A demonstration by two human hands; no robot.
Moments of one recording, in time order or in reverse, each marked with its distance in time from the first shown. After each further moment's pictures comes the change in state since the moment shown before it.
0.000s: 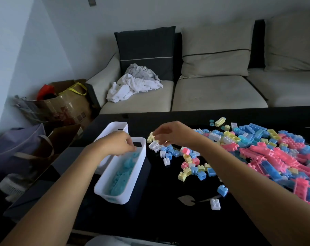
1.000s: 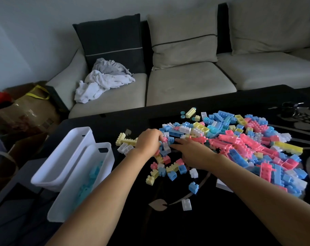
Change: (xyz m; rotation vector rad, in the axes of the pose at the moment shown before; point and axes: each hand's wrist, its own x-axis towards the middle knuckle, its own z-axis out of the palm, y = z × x) left_hand 0.094 0.143 0.115 0.099 0.210 0.416; right_hand -0.055 0.140 -0.047 -0.893 0.020 0.023
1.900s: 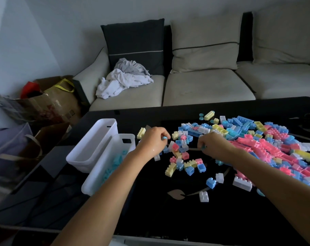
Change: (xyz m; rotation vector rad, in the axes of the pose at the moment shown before) left_hand -0.072 -0.021 -0.049 -0.260 0.115 -0.049; right_hand -0.005 -0.009 -0.027 0.095 0.091 0.168
